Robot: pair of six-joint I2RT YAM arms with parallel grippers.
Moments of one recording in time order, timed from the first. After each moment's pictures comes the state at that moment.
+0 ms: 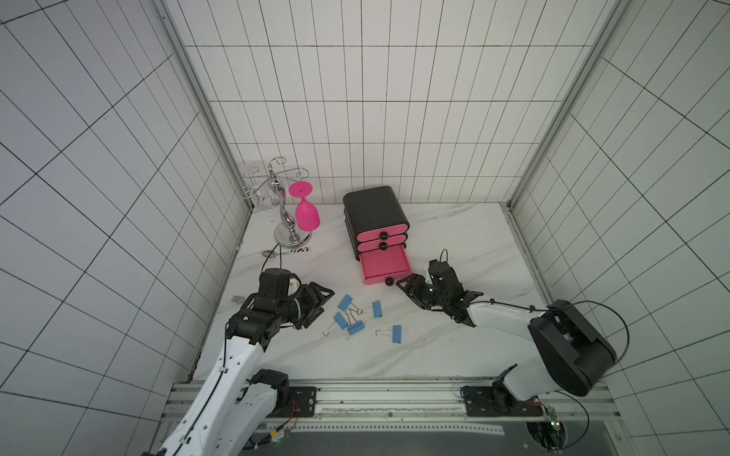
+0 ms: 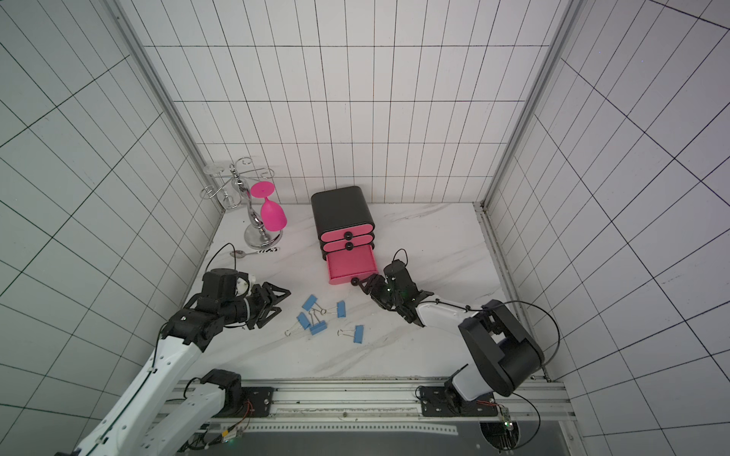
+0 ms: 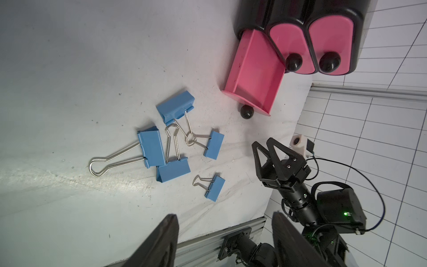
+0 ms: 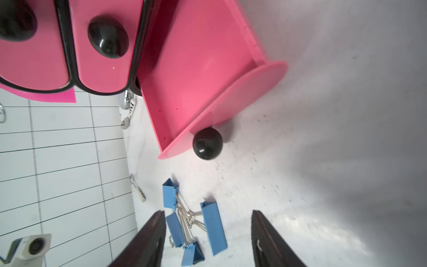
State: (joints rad) left arm -0.22 0.79 0.70 -0.73 0.49 -1.06; right arm 0.70 1.46 0.63 0.15 -0.24 1.10
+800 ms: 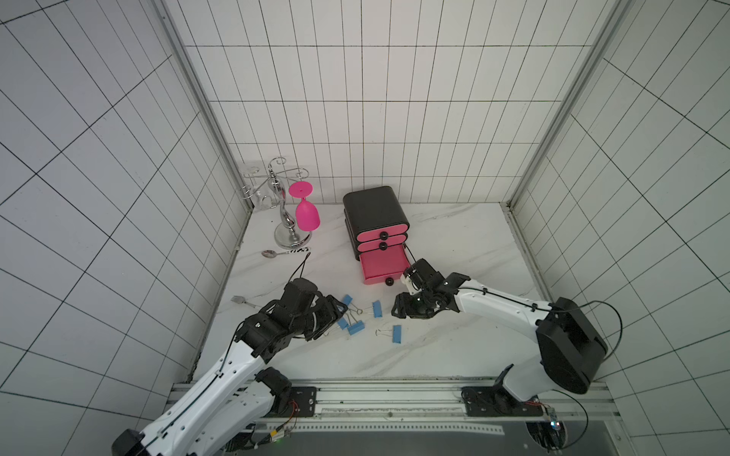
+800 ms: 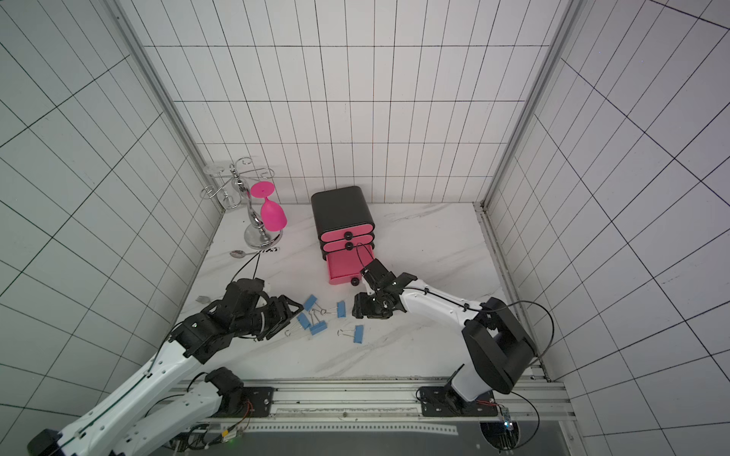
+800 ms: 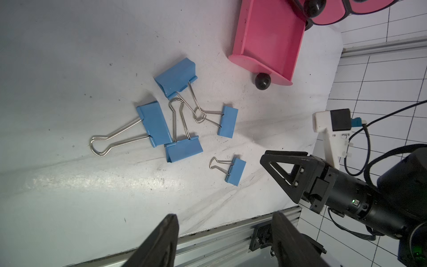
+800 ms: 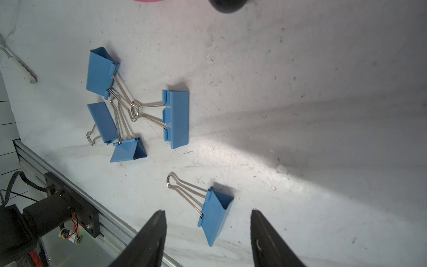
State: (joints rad) left arm -0.57 0.75 0.69 -0.75 0.23 -1.16; right arm 0.86 1.54 0.96 -0.56 -0.28 0.63
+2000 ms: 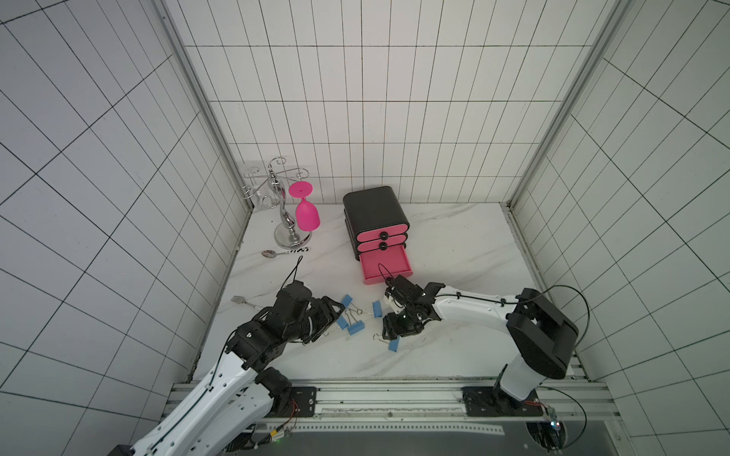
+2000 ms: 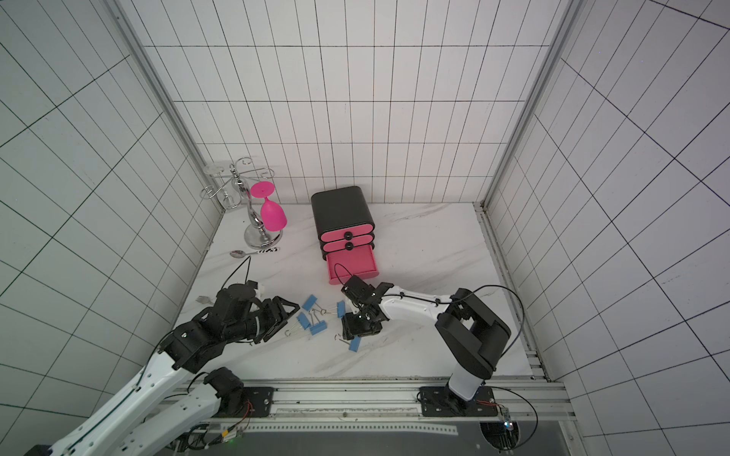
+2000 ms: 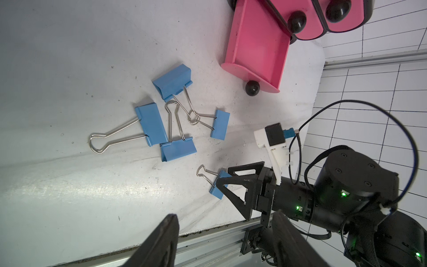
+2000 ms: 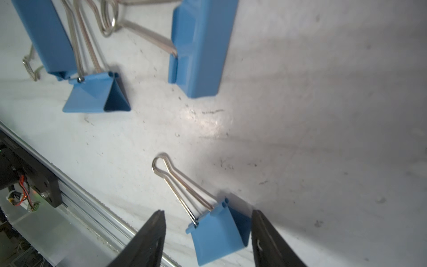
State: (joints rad) left arm -0.58 0.67 0.68 -0.76 0.20 -1.20; right arm 1.02 1.67 0.95 -0.58 -0.30 0.58
